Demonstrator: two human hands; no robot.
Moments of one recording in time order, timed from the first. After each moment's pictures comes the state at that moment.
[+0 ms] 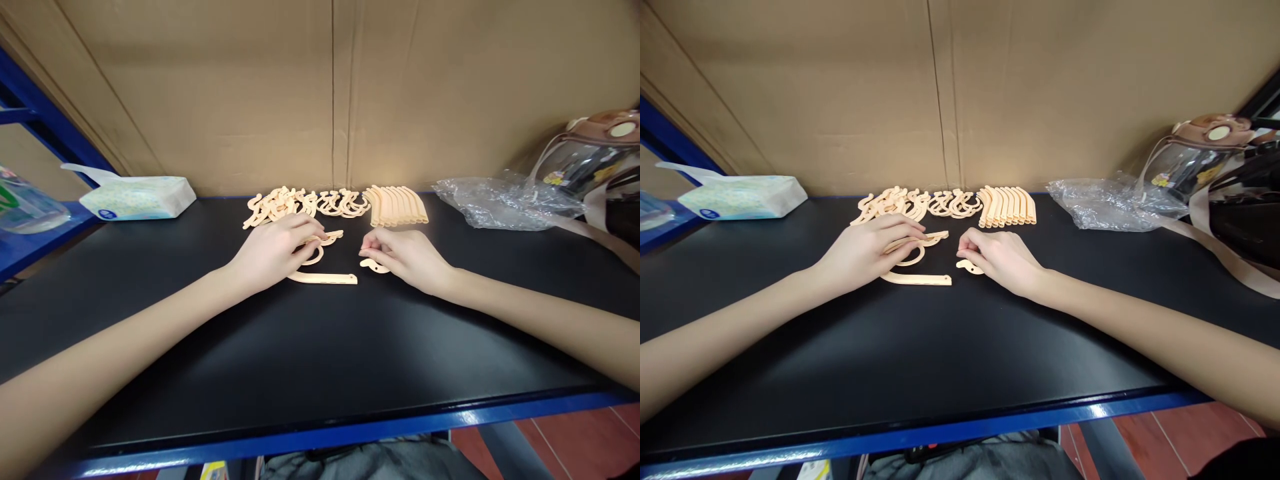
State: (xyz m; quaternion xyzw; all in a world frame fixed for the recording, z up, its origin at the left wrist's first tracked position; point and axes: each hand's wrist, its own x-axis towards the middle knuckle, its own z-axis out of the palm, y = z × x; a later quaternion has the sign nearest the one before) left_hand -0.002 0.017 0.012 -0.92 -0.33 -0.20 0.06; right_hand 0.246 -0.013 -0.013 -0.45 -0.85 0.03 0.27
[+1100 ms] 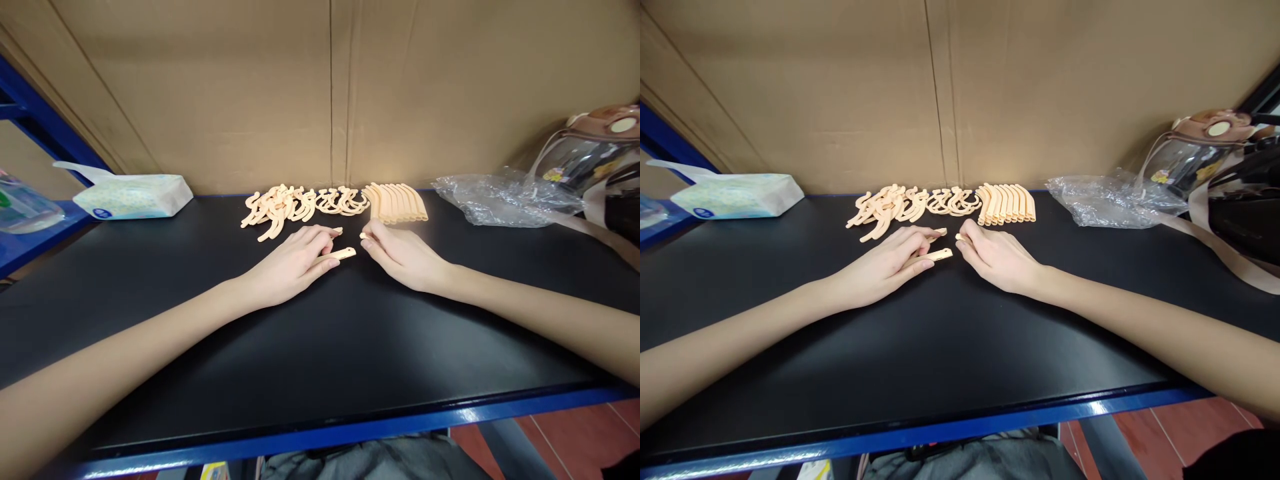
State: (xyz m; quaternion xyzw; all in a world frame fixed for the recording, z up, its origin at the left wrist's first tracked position) left_hand 0.010 0.006 0.000 -0.93 -0.29 -0.18 -0.12; right_hand 0.241 -0.014 -0.010 -0.48 -0.84 0.06 0.22
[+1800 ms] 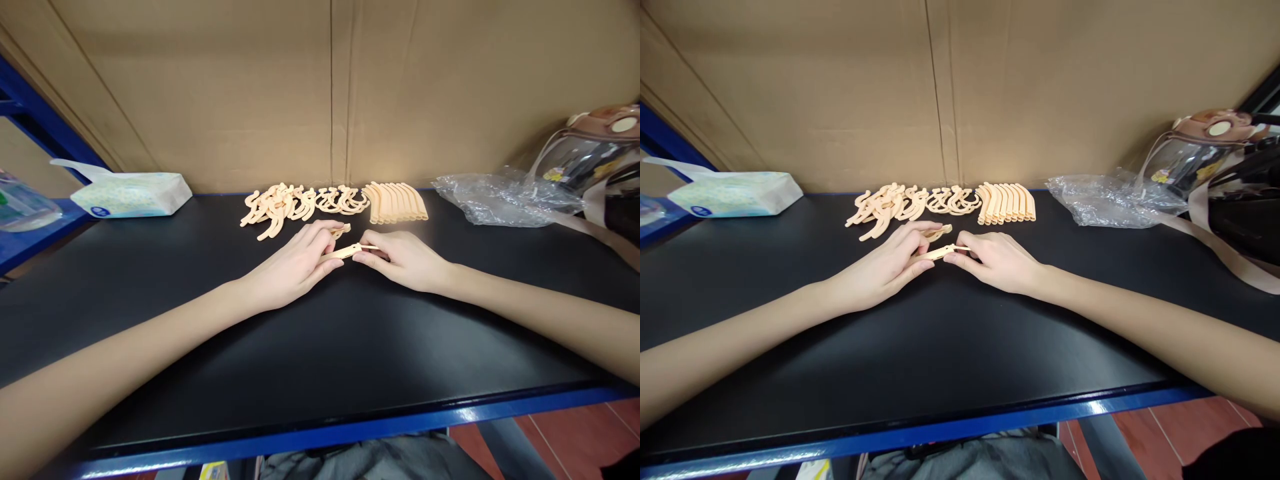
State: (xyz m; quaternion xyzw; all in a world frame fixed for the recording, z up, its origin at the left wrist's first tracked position) left_hand 0.013 0.002 -0.002 -0.93 -0.26 -0.21 -0.12; right_hand 0.243 -0.014 -0.010 -0.45 -0.87 0.07 0.19
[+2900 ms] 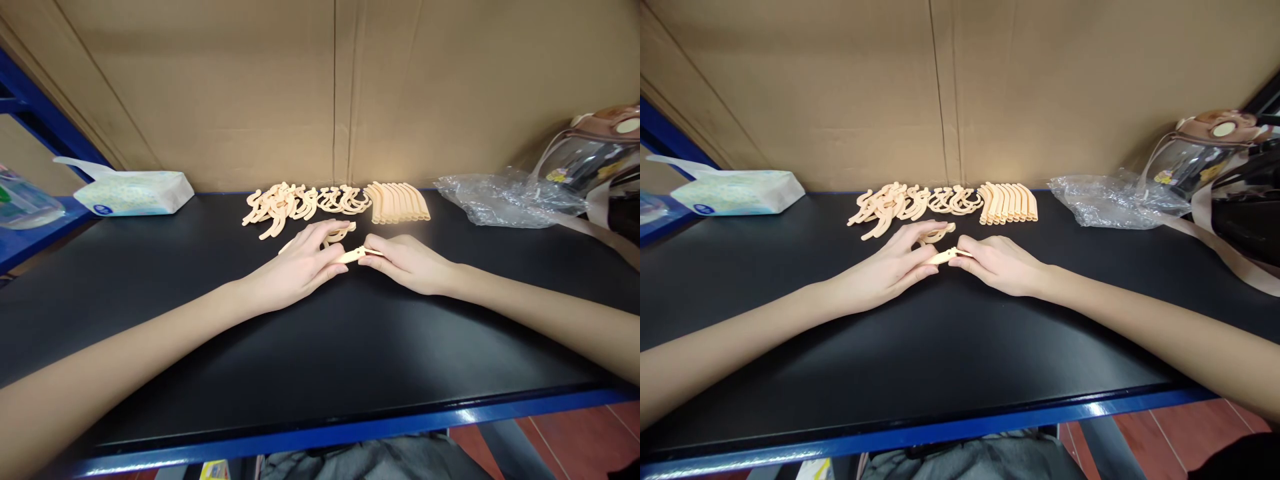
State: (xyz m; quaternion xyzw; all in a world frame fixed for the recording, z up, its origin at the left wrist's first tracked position) left_hand 0.011 0.001 -0.003 -0.95 -0.23 -0.19 -0.07; right_hand 0.244 -0.017 -0.005 -0.41 -0.89 0.10 0.17
